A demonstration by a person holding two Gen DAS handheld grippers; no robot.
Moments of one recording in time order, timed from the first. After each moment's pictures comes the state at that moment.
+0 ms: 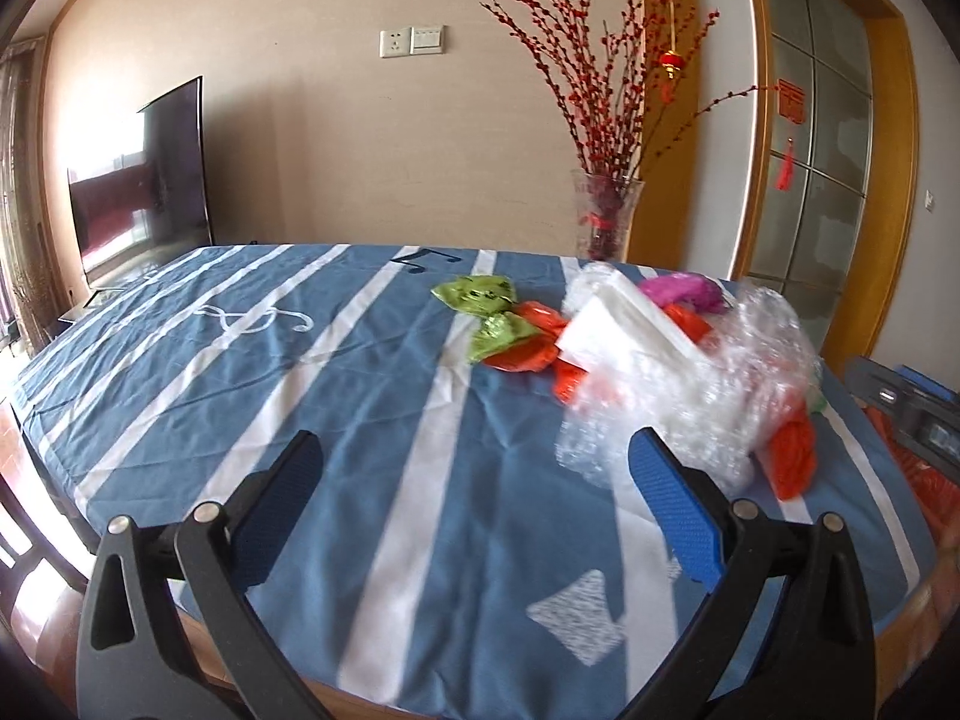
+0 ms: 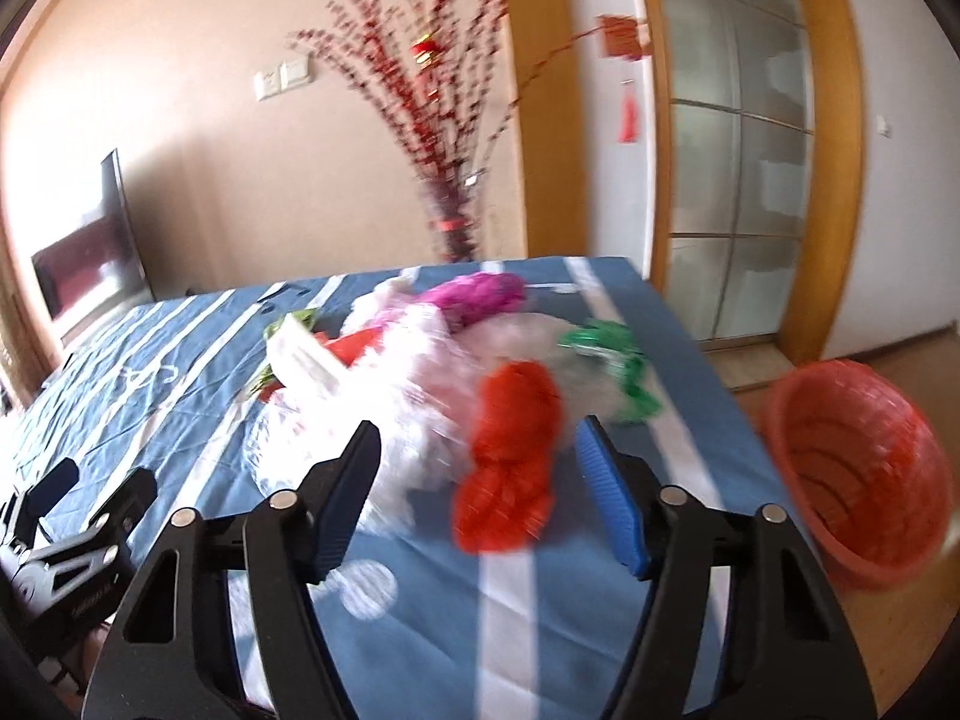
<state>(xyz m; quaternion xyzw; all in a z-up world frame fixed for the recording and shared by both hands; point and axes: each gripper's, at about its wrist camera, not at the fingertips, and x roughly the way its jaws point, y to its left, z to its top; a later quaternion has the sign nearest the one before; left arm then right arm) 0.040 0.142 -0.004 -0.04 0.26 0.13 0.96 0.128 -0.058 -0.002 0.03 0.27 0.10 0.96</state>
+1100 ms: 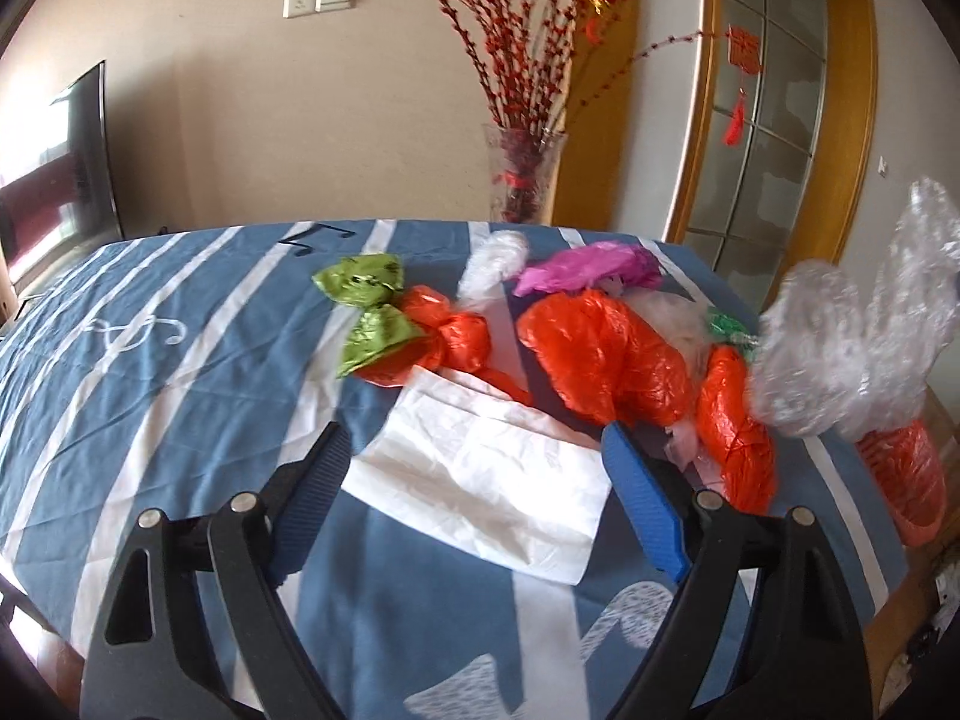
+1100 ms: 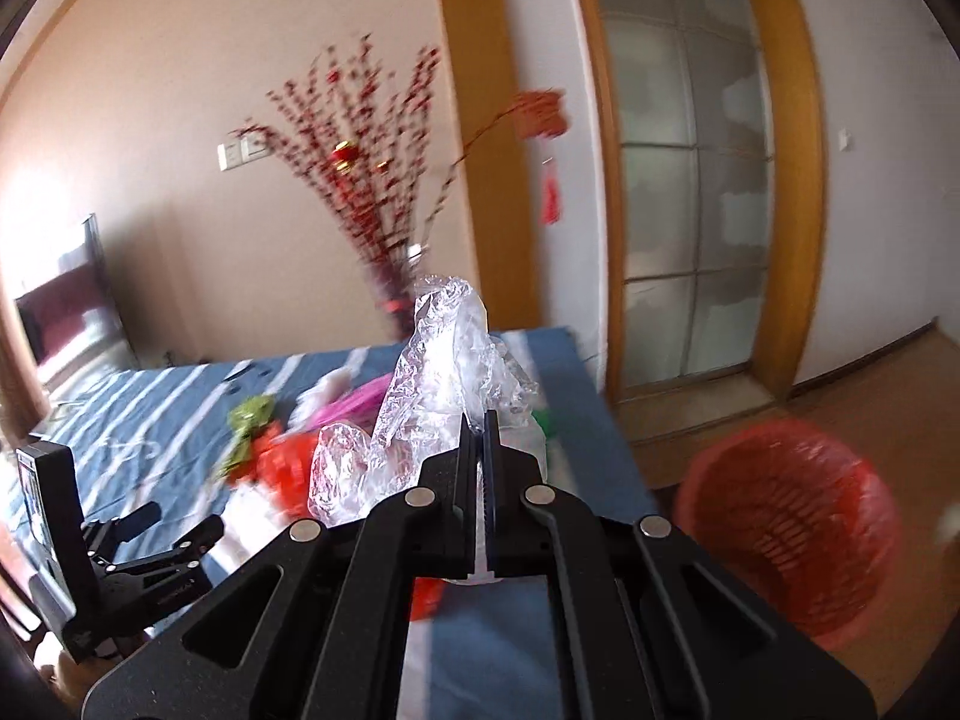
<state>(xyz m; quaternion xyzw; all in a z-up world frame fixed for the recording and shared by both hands) 0.122 0.104 -0.012 -0.03 0.32 0.03 0.95 0.118 -0.147 0.058 0.05 0.21 0.04 0.98</state>
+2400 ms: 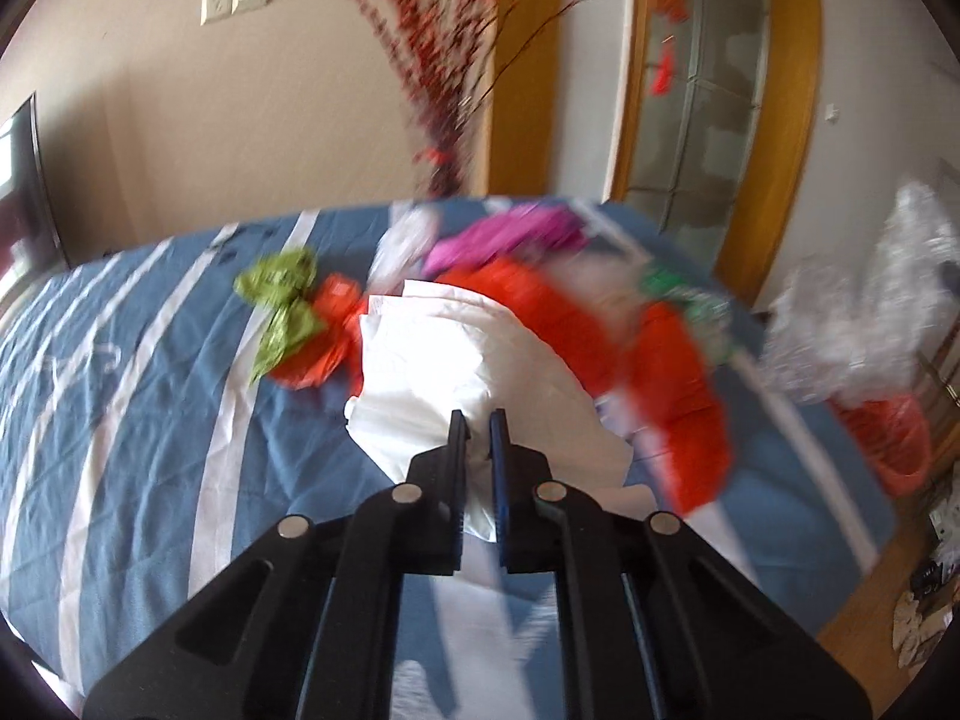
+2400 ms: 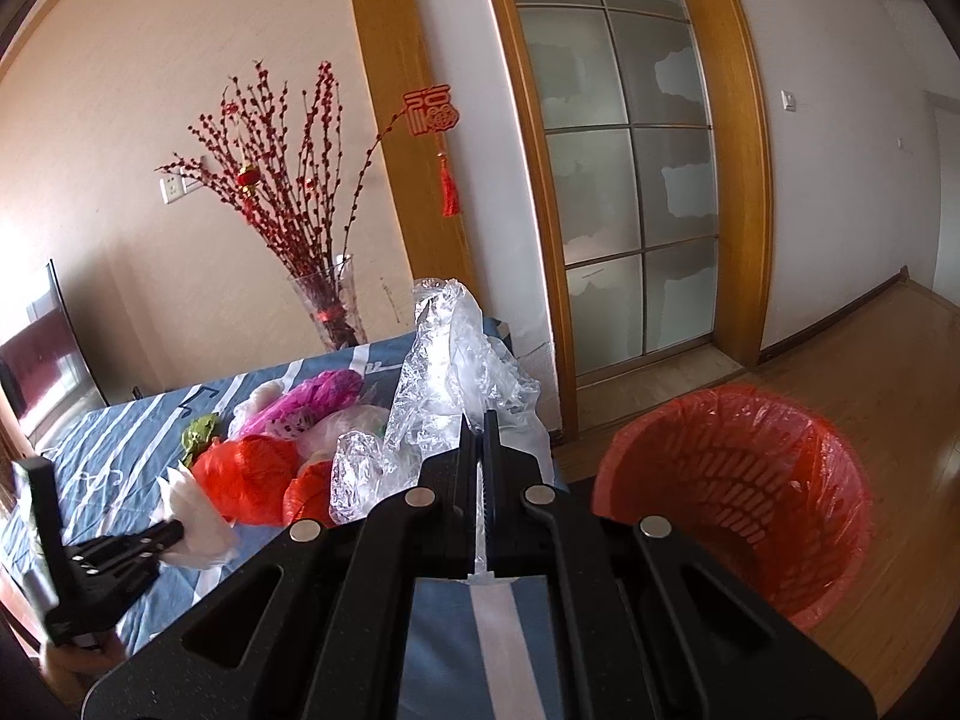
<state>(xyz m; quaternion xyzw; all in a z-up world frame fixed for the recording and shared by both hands) 0.128 0.063 -0.011 0.00 0.33 -0.05 0.94 0.110 -0.214 0.038 0.10 0.21 0.00 0.97</state>
